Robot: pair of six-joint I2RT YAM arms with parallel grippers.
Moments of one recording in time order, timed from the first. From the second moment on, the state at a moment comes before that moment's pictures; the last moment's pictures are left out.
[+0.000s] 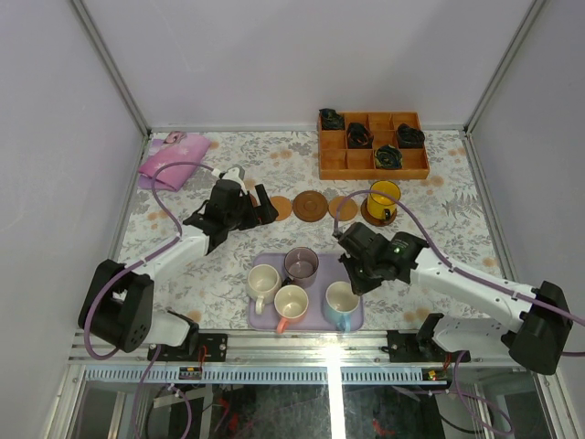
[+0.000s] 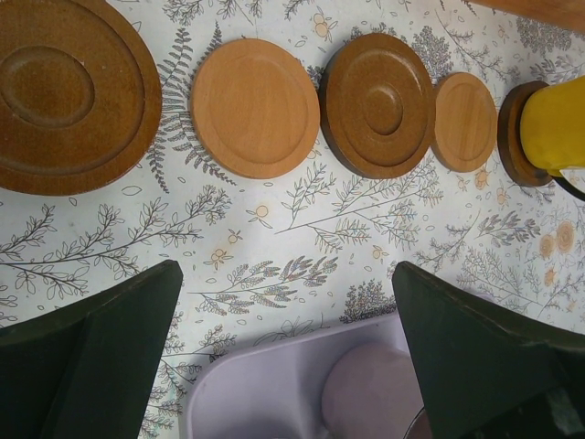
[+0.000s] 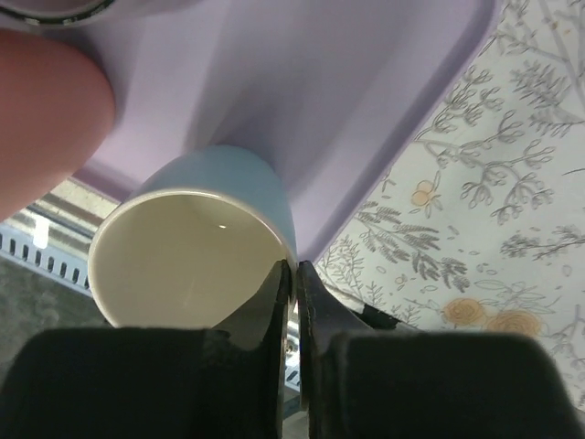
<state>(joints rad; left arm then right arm) -0.41 1.37 0.77 -0.04 0.06 -0.60 0.93 1.16 0.89 -0.94 0.00 0.46</state>
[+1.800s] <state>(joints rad) -0.41 1.43 0.79 -0.04 0.04 -0.60 0.93 1.14 0.97 -0.81 0.25 0.49</state>
